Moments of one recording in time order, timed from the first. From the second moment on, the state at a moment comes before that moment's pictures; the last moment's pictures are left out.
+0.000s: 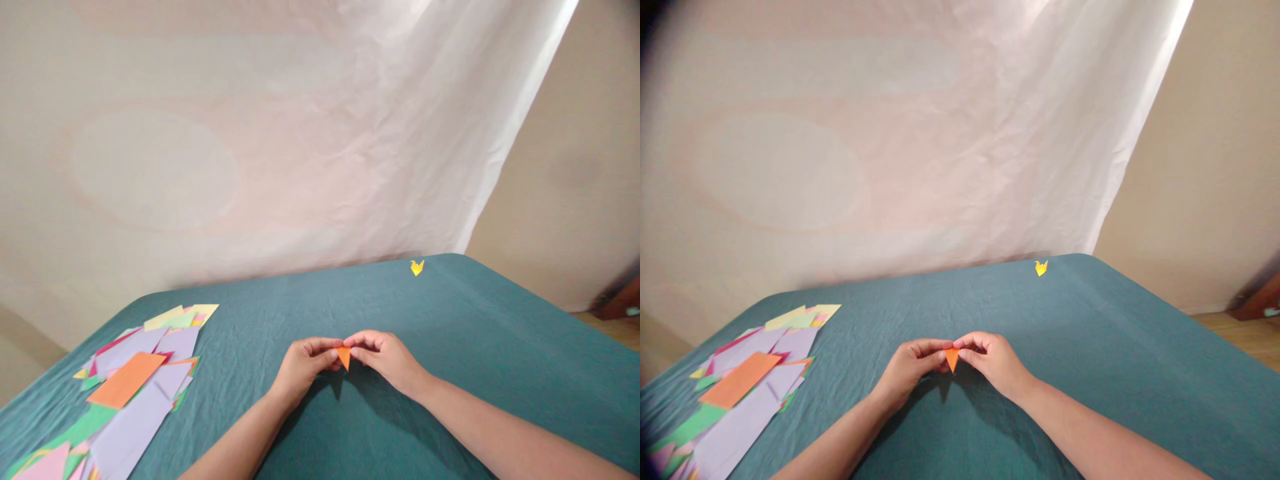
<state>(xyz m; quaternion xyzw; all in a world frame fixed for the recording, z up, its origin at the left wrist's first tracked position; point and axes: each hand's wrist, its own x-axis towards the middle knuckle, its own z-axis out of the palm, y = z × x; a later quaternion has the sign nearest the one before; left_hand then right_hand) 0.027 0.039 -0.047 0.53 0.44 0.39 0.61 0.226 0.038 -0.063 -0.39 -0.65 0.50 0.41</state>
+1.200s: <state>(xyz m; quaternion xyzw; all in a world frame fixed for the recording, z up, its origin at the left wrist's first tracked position) 0.037 0.031 -0.050 0.64 0.46 0.41 0.45 0.223 0.039 -0.069 -0.38 -0.63 0.54 0.41</state>
